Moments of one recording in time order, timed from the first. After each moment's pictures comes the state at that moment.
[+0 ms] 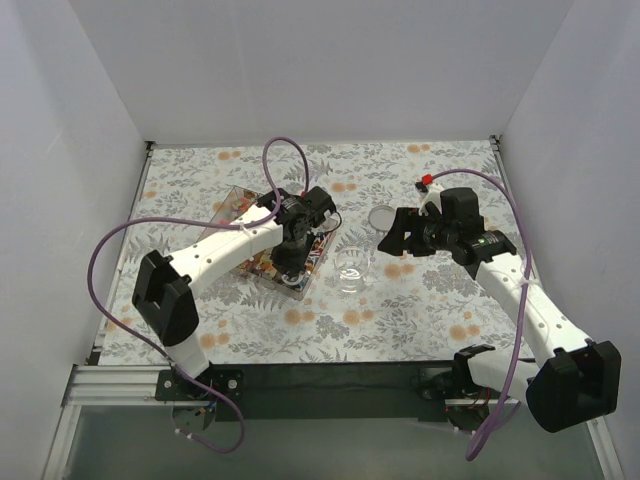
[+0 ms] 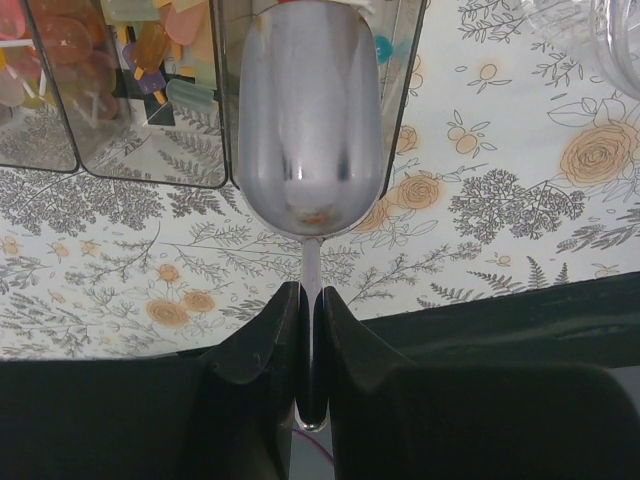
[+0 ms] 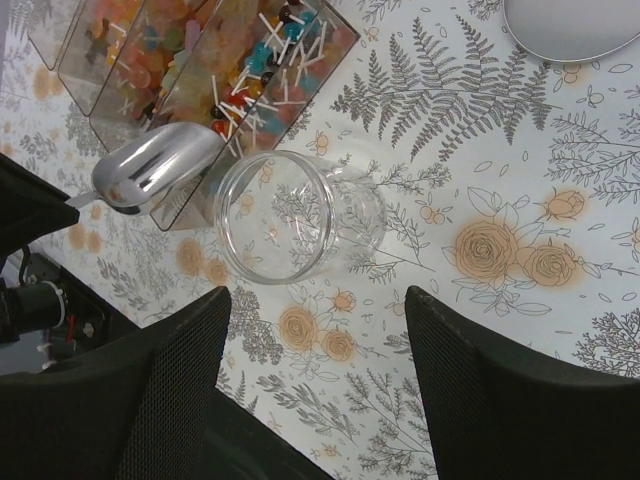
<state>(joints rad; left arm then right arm) -0.81 1.68 1.53 -1.26 -0.18 -0.43 0.33 1.11 0.90 -0.49 -0.43 0.34</state>
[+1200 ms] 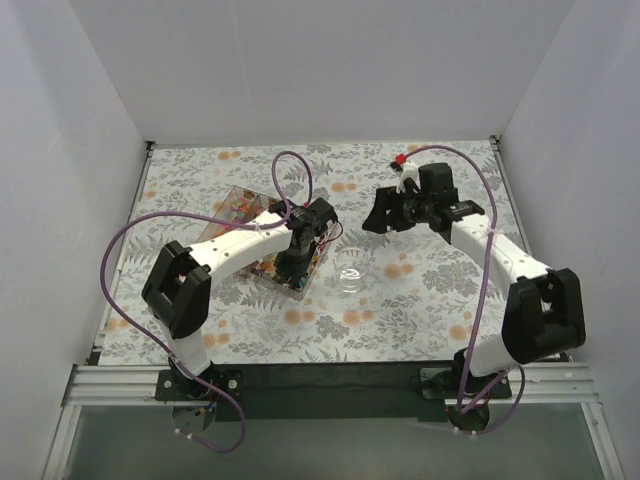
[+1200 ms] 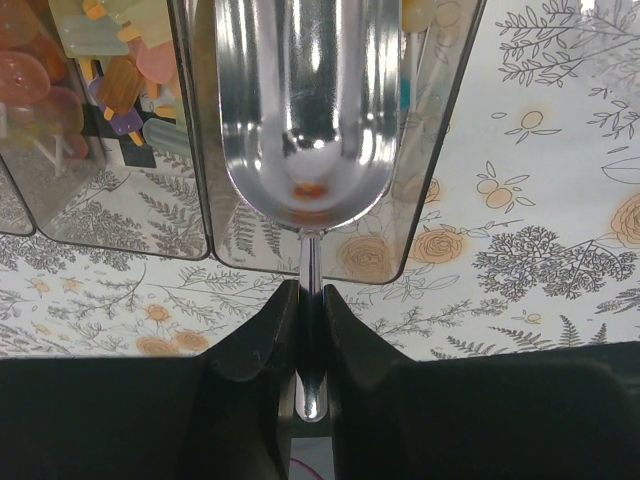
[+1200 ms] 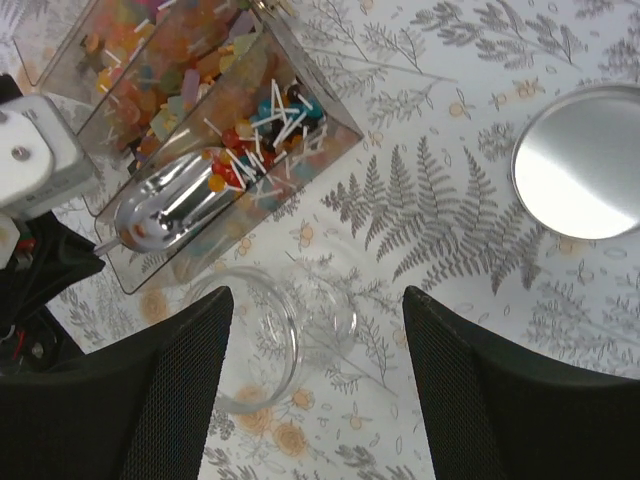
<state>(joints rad) -0.80 1.77 1.41 -1.11 -0.19 -0.42 0.33 1.44 1.04 -0.31 -0.51 0.20</state>
